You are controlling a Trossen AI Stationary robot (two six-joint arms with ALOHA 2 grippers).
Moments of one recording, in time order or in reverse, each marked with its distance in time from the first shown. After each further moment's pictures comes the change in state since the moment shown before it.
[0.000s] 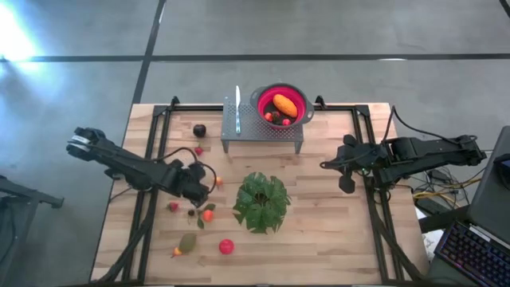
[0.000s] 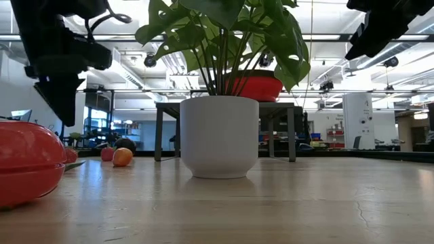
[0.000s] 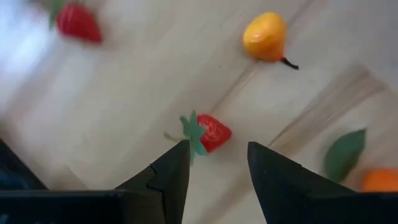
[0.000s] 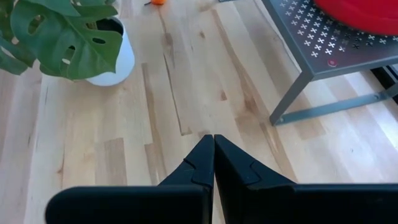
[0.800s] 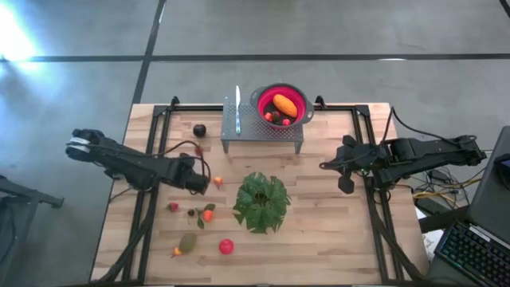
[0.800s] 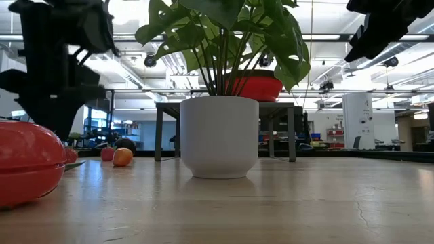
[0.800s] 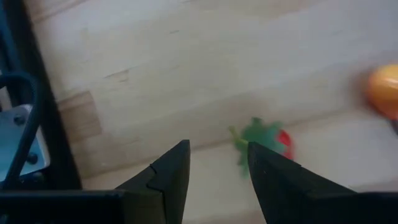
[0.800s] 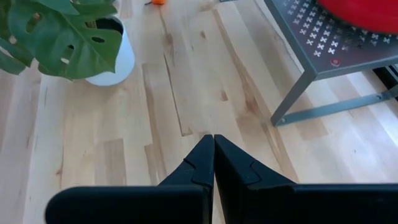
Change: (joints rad) left arm 0.139 0.000 -0.091 -0.038 0.041 -0.411; right arm 0.000 -0.001 -0.019 0.019 0.000 0.000
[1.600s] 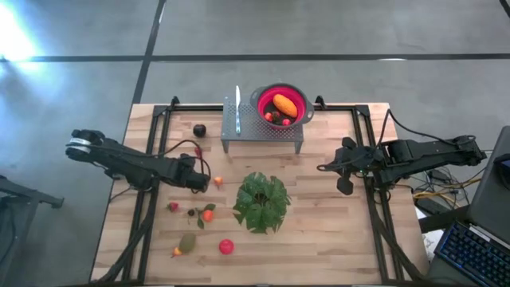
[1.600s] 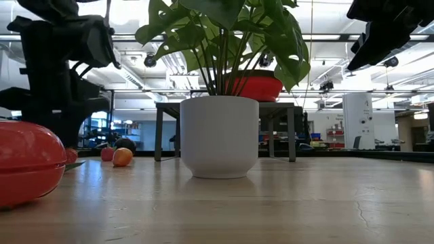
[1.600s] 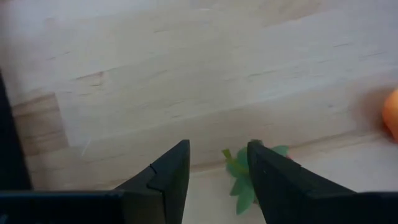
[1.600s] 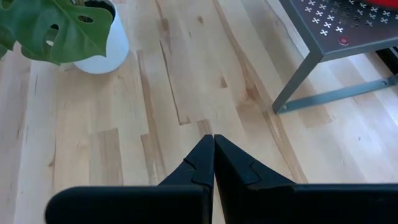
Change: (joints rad) left arm 0.036 0.003 -0.103 0.178 -0.012 -0.006; right arm 0.000 0.000 -0.037 0.002 0.000 0.019
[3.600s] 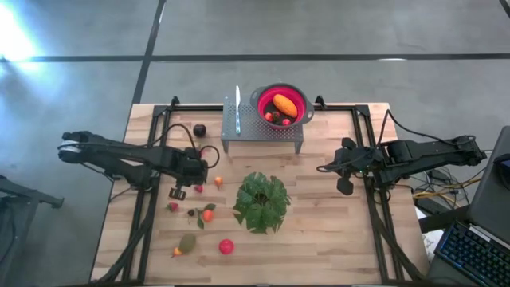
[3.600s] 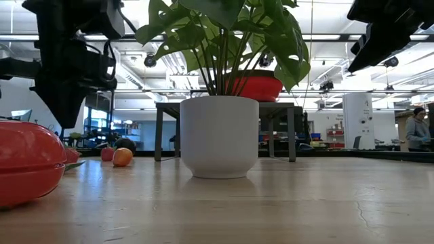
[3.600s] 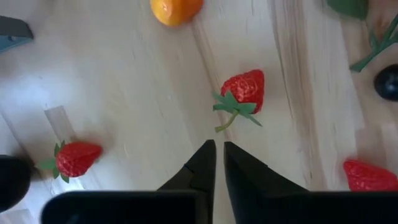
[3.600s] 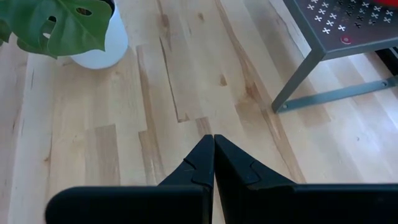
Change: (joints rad) left arm 0.098 -0.105 0.141 -0.128 0.172 1.746; right arm 0.000 0.000 -0.008 0.001 0.000 -0.020
